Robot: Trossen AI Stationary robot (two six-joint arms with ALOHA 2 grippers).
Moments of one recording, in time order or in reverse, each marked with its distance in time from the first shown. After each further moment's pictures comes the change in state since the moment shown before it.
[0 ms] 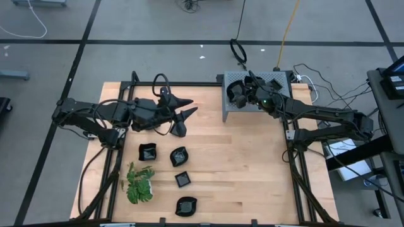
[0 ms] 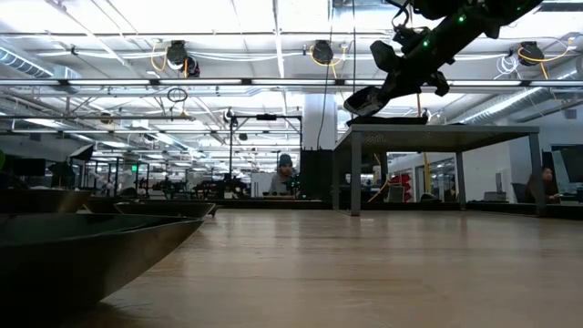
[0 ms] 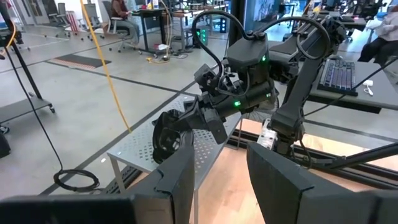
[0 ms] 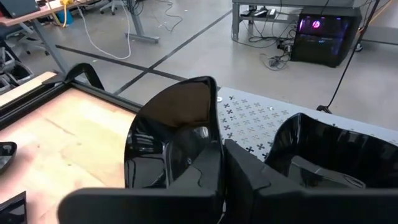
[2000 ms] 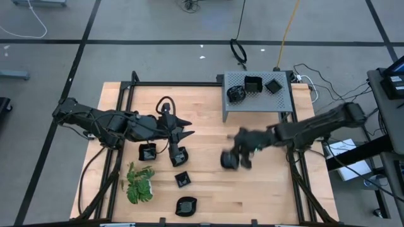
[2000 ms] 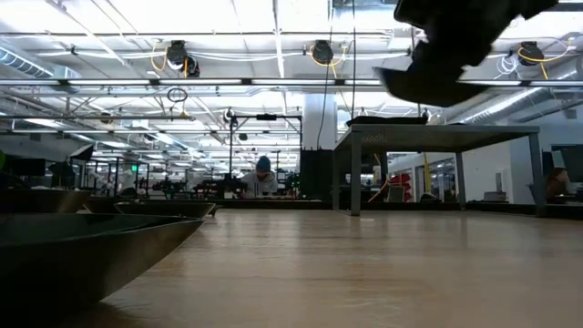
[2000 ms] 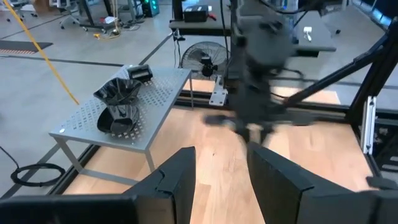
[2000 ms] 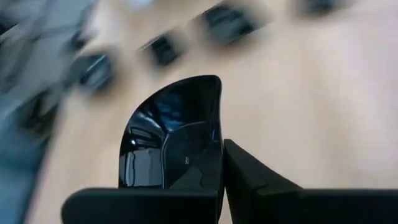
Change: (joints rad) left arm -0.149 0.000 0.000 -0.164 0.081 -0.030; right arm 0.579 0.122 0.000 -0.139 -0.530 -0.026
